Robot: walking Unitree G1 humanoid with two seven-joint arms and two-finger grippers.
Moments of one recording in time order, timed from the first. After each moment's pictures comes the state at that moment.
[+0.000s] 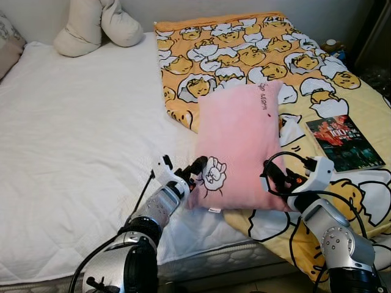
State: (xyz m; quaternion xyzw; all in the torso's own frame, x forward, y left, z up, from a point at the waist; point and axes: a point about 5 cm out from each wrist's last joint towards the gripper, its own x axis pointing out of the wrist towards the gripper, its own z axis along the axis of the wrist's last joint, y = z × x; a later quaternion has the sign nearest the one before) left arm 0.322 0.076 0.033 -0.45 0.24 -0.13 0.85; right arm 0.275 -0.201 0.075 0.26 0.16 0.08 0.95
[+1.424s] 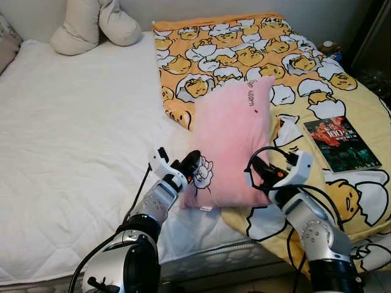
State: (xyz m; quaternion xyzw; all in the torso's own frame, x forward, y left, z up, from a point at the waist) left arm 0.331 0.079 0.050 -0.47 0.18 -0.17 0.85; right arm 0.289 -0.160 0.075 0.30 0.14 0.13 0.93
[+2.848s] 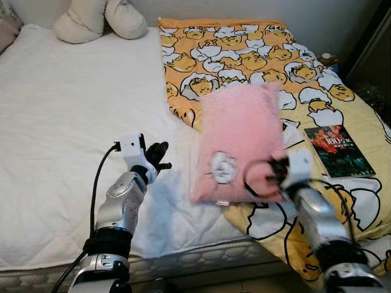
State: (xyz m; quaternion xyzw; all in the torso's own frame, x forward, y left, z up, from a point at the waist) left arm 0.329 0.147 0.083 -0.18 0.11 -0.11 0.97; right arm 0.307 -0.215 0.044 -0.05 0.15 0.04 0.99
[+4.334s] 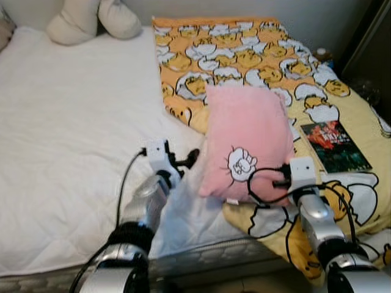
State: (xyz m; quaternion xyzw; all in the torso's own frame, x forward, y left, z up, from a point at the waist) left arm 0.333 0.088 0.063 -0.23 0.17 -0.15 0.95; right arm 0.307 -0.223 0.033 -0.12 0.14 -0.02 0.98
